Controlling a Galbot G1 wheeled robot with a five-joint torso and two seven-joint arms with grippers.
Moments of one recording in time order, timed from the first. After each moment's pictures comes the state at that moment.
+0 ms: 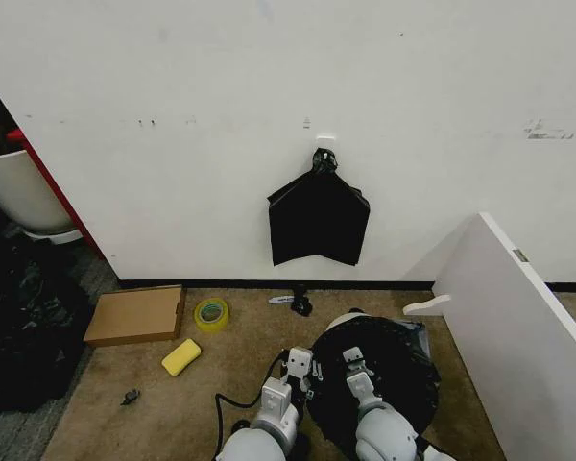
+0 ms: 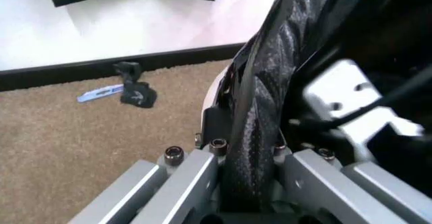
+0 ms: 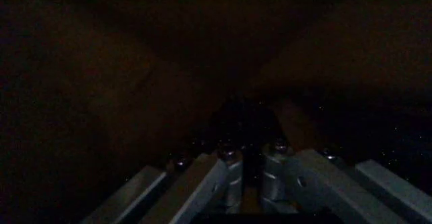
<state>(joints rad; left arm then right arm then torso) 1.26 -1.13 0.29 -2.04 -0.44 0.26 -0.46 -1.23 1.10 -0.13 1.81 0.24 -0.59 0.61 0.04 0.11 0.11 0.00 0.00</state>
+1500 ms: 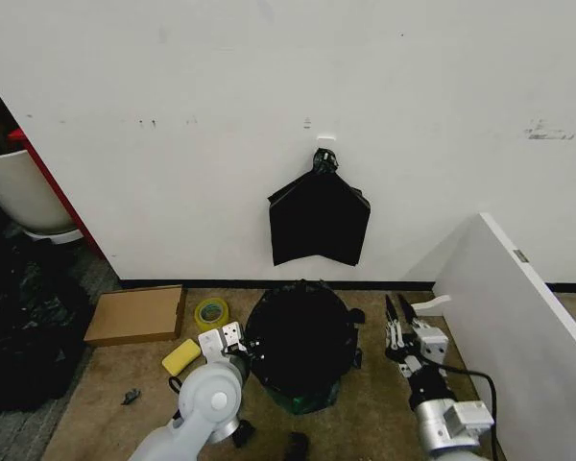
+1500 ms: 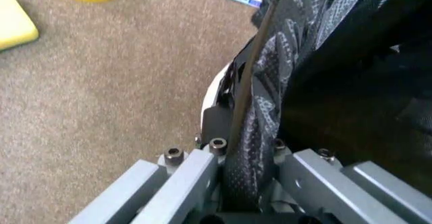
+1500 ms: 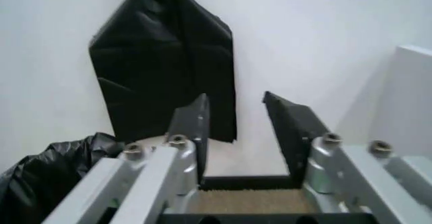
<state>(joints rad) 1.19 -1.20 -0.07 -2.00 -1.21 0.49 -0.90 -1.78 1.26 0.35 2.27 0.15 0.10 0.32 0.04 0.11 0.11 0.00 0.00</state>
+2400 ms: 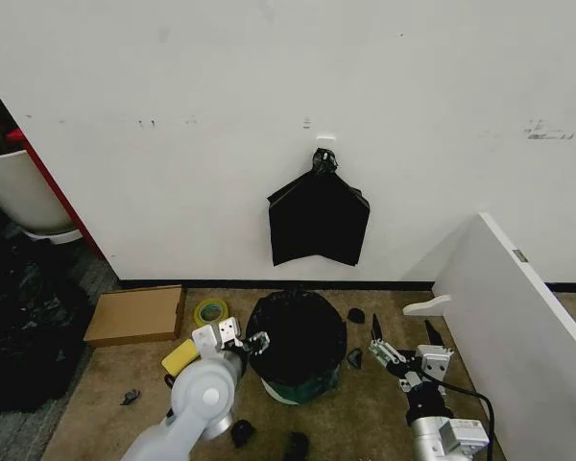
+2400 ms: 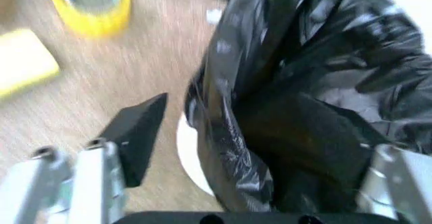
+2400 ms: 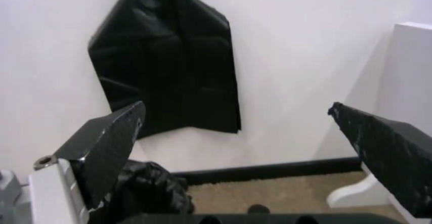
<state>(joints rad) 1.26 -1.17 -0.10 -2.09 -1.14 0.51 -0.83 -1.80 1.33 0.35 2.25 0.15 0.12 0.29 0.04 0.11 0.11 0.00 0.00</state>
